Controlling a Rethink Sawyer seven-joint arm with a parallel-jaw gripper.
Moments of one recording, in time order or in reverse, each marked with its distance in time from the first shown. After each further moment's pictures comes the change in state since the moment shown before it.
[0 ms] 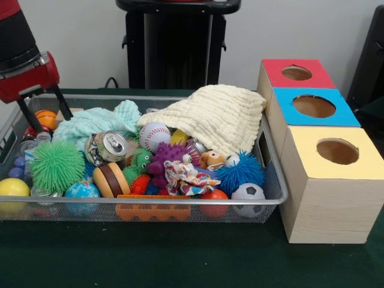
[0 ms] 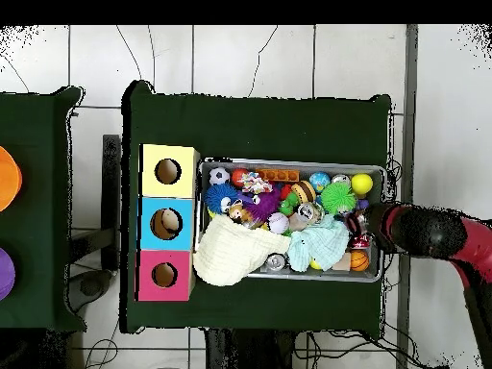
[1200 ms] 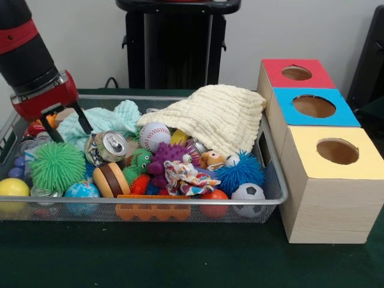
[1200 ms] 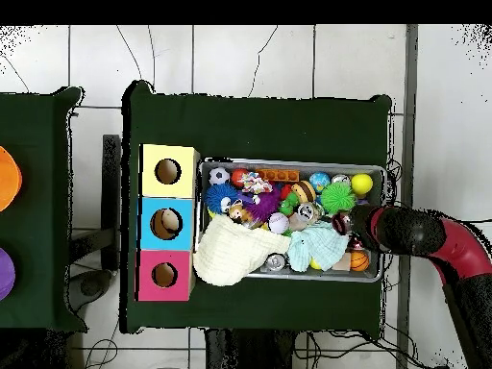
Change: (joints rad) arm 0.001 0.098 -0.002 -0.008 -0.017 -0.020 0.000
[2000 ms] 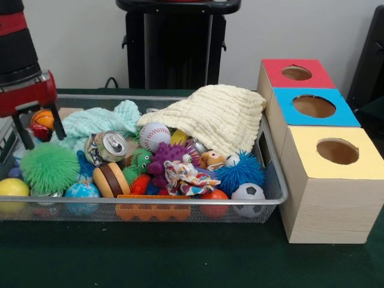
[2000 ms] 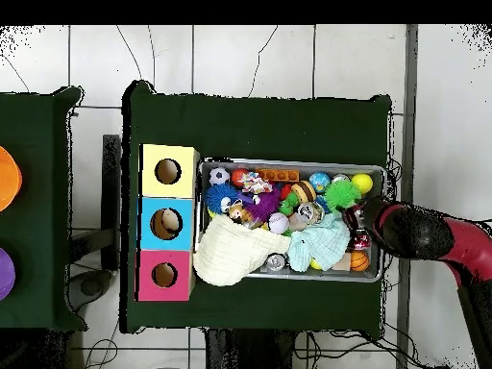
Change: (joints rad) arm 0.000 -0.079 0.002 0.010 -0.075 -0.133 0.000
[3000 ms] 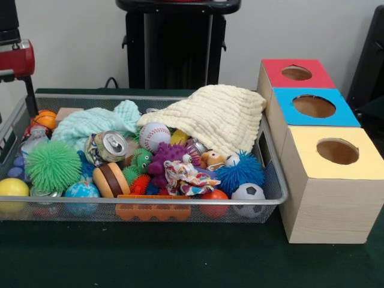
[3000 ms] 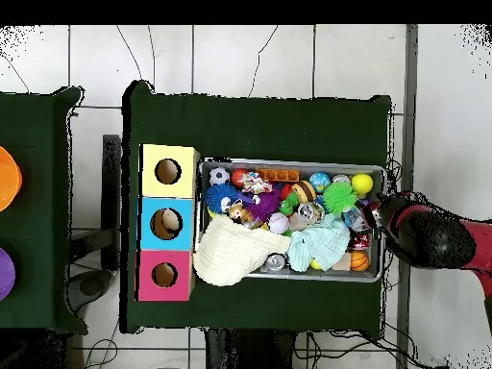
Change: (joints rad) arm 0.004 -0.164 0.005 0.052 -0.001 -0.043 0.000
